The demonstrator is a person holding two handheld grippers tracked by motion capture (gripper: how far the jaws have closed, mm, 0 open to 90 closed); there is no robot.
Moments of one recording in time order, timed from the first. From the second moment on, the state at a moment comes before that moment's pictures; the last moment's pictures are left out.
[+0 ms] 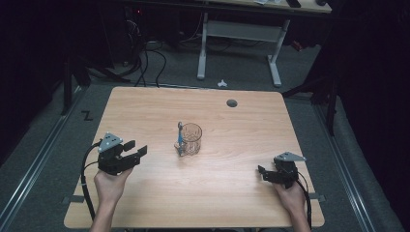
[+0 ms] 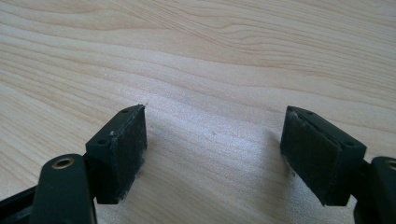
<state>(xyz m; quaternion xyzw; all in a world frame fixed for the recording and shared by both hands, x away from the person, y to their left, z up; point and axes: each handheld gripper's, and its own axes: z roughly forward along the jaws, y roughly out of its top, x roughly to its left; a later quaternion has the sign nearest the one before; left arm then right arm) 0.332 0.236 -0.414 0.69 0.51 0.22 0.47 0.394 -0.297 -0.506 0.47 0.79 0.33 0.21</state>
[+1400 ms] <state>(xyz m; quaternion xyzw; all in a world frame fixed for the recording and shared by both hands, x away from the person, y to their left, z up) 0.335 0.244 -0.461 0.69 0.55 0.20 0.43 0.394 -0.297 -0.506 0.47 0.79 0.33 0.21</state>
